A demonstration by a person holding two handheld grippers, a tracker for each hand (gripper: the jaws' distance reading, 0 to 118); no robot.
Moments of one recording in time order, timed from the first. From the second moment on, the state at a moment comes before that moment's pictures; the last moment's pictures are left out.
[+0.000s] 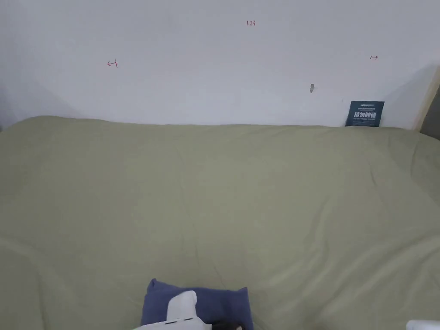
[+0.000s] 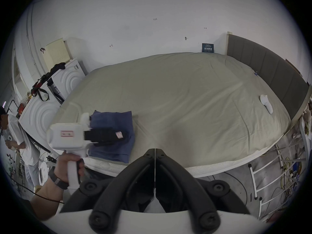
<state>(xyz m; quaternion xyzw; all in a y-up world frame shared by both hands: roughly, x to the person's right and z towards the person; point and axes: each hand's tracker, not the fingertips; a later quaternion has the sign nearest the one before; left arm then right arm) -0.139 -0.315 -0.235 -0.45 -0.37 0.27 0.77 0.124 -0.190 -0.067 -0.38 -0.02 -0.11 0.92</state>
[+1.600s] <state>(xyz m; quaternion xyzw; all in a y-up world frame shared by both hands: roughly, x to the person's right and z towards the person) -0.235 -0.375 -0.309 -0.51 -0.35 0.34 0.71 0.121 -0.415 -0.258 -0.41 0.31 -0.48 0.71</state>
